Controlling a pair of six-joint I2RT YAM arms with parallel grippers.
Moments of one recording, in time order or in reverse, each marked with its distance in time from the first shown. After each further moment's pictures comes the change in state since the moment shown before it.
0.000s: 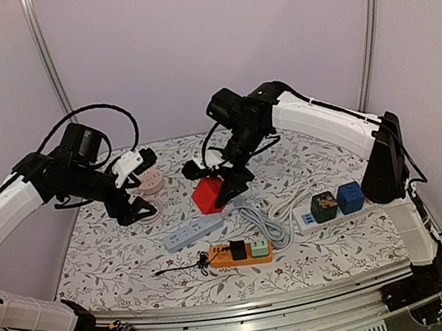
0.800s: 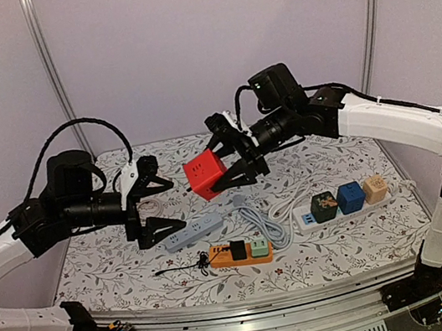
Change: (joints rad) left arm -0.260 -0.288 -0.312 0.510 0.211 -0.219; right arm -0.013 -0.526 -0.707 0.798 -0.341 0.524
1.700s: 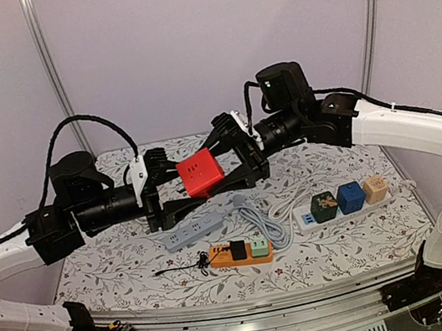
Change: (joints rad) left arm -0.187 0.064 -0.046 0.431 -0.161 0.056; right arm 0.073 -0.103 -0.100 0.201 0.002 -0.005
